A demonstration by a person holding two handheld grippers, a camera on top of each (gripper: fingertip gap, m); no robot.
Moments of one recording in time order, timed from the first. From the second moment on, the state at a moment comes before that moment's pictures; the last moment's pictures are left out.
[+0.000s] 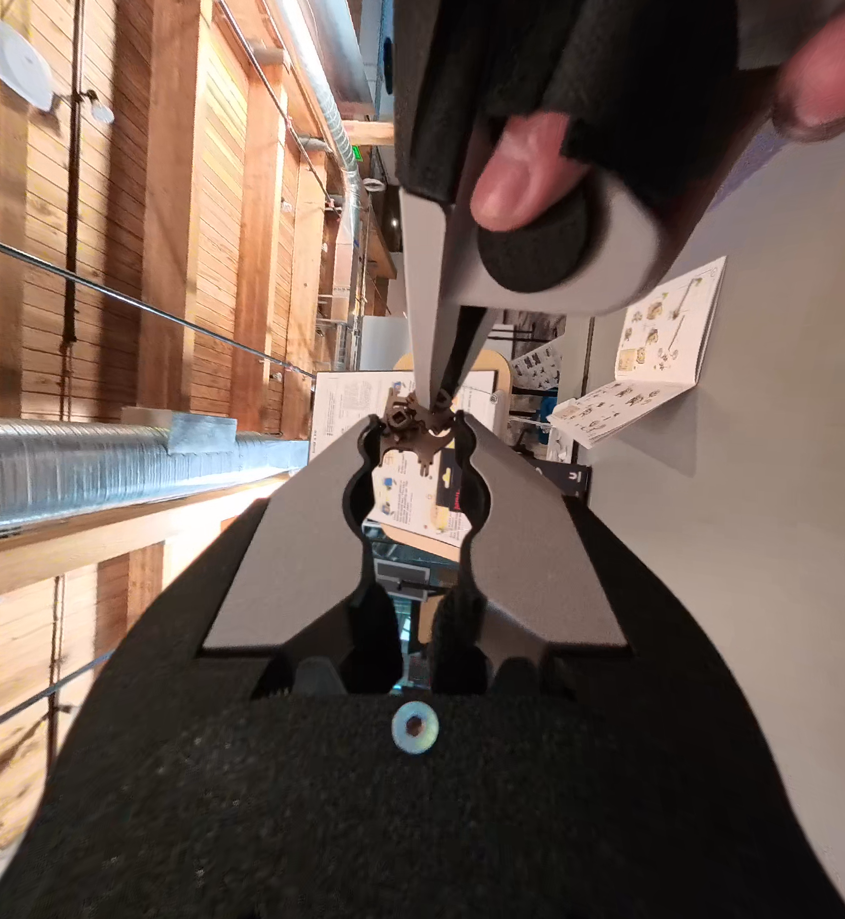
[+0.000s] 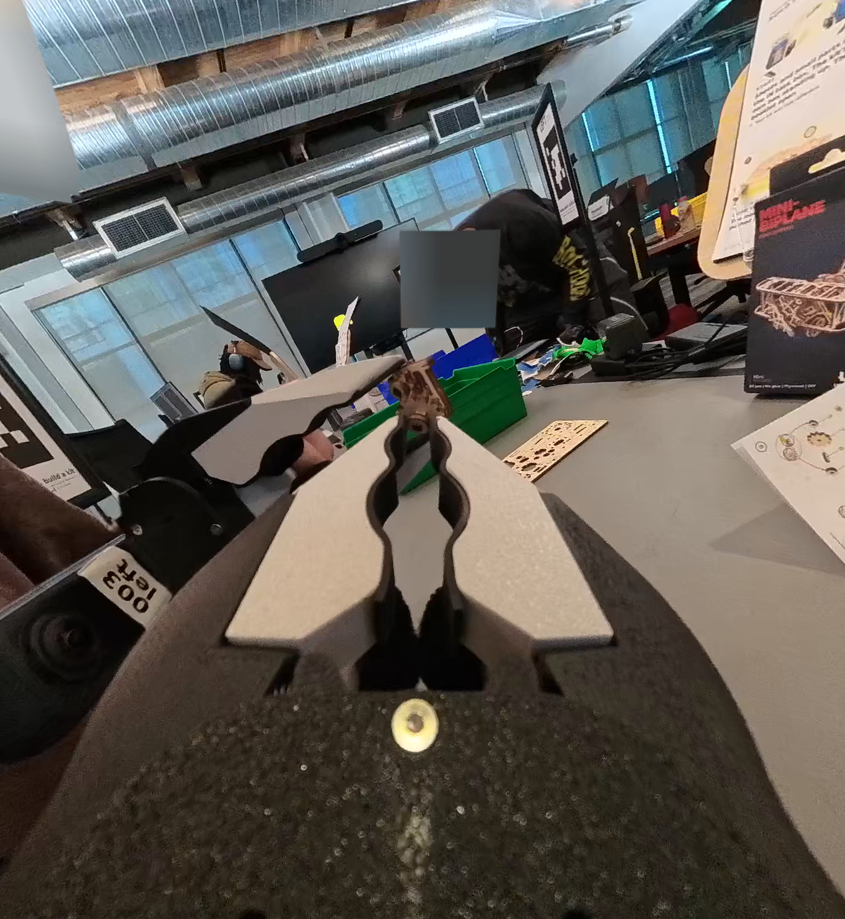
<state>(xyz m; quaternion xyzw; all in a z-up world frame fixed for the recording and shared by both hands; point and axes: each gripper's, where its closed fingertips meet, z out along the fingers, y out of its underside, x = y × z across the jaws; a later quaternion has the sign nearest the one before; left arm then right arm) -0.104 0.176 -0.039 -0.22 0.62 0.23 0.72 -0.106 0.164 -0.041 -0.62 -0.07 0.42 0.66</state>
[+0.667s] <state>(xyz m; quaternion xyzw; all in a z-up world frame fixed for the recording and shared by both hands) -0.106 0.177 -0.073 -0.37 0.64 0.10 0.66 -0.100 0.168 -0.072 -0.71 0.01 0.44 0.55</state>
